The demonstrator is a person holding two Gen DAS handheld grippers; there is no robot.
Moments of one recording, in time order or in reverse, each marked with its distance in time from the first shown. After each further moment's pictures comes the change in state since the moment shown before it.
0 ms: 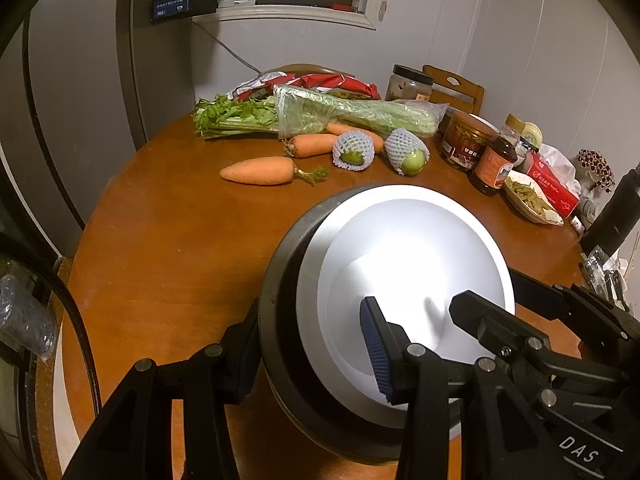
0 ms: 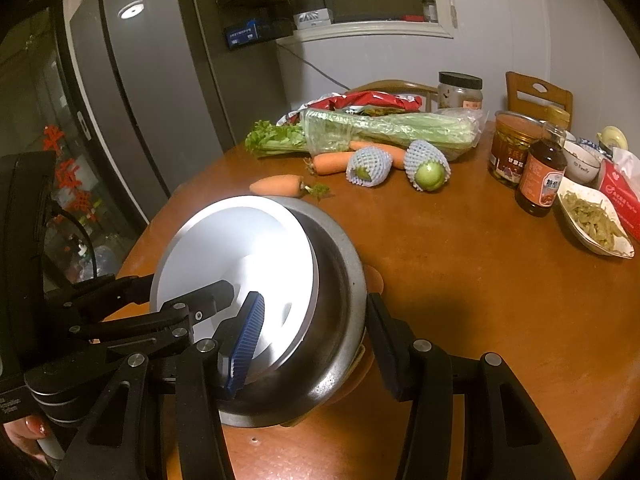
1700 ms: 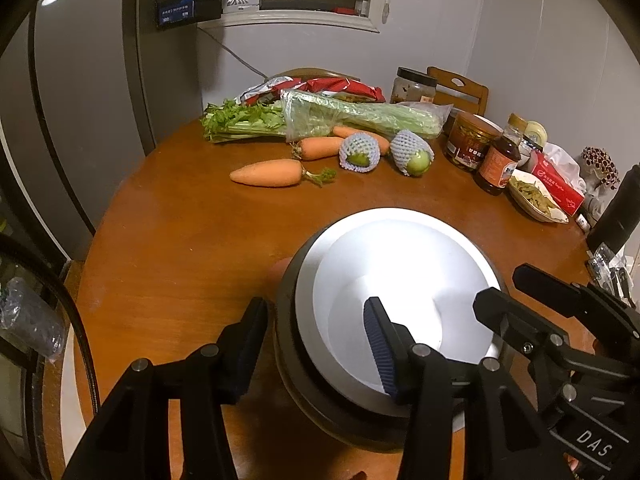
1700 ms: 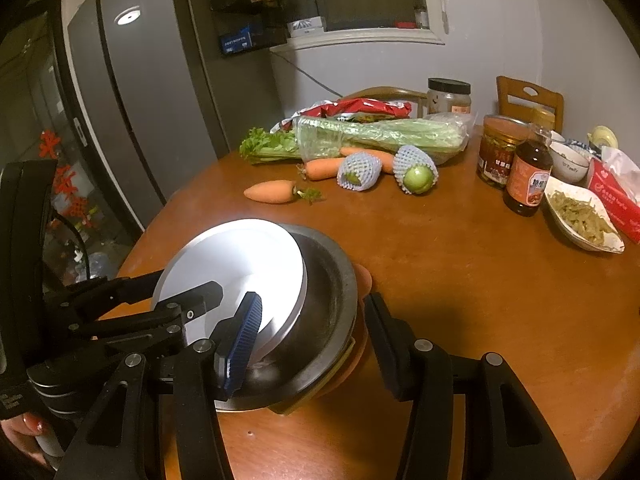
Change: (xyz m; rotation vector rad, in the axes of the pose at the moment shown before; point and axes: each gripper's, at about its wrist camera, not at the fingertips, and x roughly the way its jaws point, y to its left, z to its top) left arm -0.008 0.002 -0.001 0.009 -0.017 0.035; right arm -0.015 -0.001 -0.006 0.004 -0.032 -0.026
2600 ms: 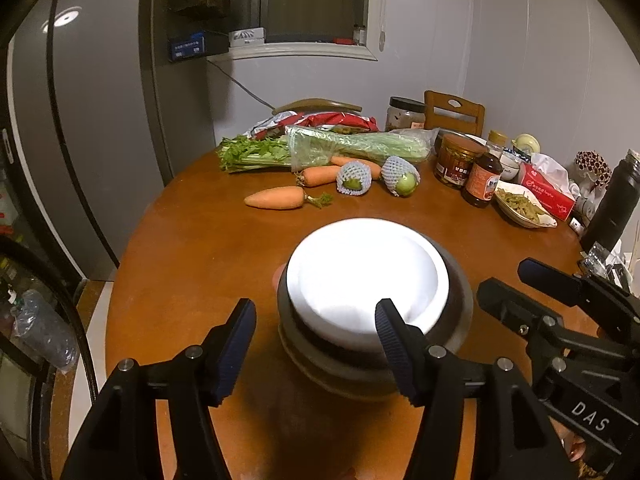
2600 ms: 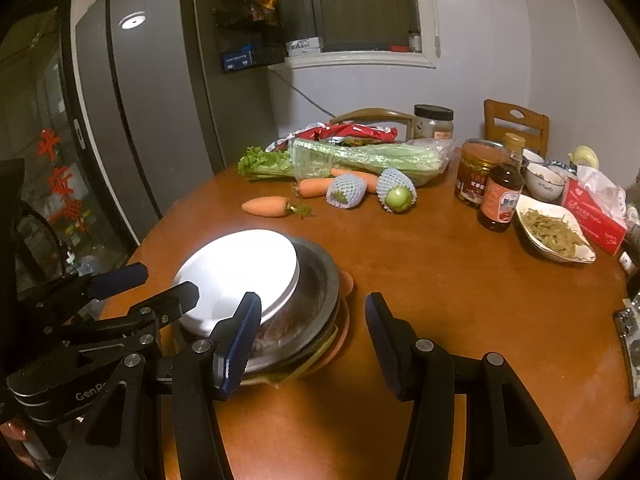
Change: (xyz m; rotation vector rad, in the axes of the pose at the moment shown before) left arm -0.055 -0.016 -0.027 0.023 -0.116 0.049; right arm -0.043 0.004 -0.011 -0.030 -0.067 -0.050
